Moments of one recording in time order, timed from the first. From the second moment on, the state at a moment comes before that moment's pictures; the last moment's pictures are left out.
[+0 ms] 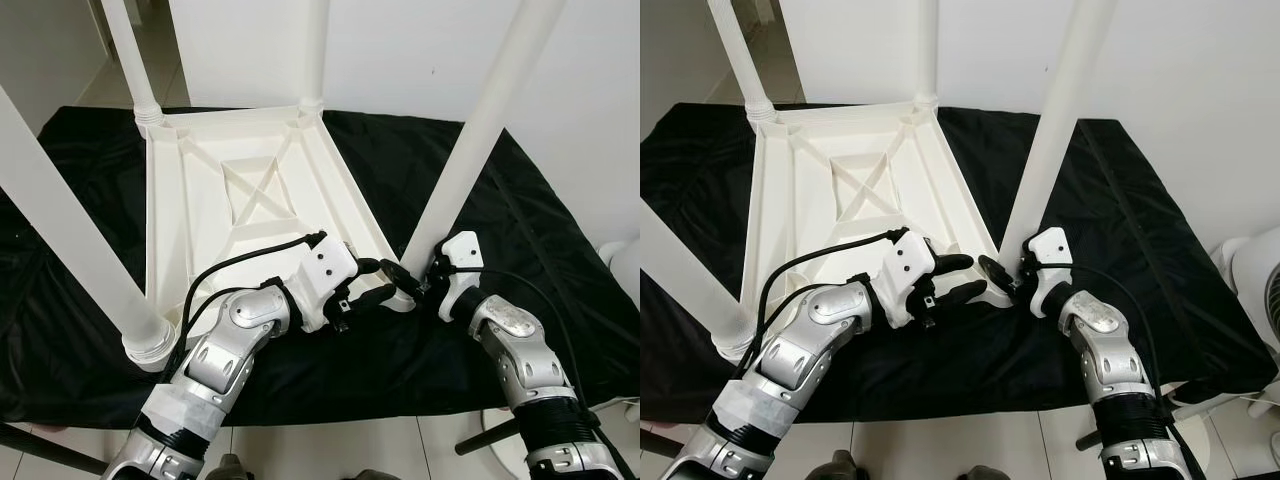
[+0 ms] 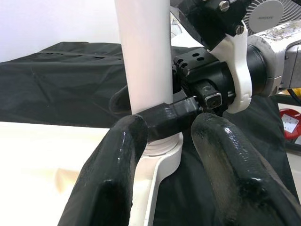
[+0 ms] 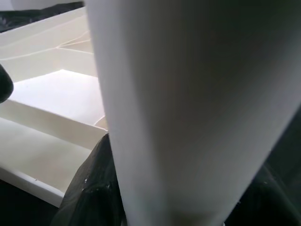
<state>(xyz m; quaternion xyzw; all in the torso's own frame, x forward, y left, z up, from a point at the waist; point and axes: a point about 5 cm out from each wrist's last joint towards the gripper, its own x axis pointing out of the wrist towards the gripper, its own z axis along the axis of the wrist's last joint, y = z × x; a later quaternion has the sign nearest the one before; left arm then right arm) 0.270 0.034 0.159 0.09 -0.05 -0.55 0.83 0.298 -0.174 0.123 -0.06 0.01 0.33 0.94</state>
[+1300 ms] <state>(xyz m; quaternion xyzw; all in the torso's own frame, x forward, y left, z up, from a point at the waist) 0.268 0.030 0.158 0.09 -0.05 -0.55 0.83 0.279 -0.128 0.127 0.01 0.02 -0.03 1.00</state>
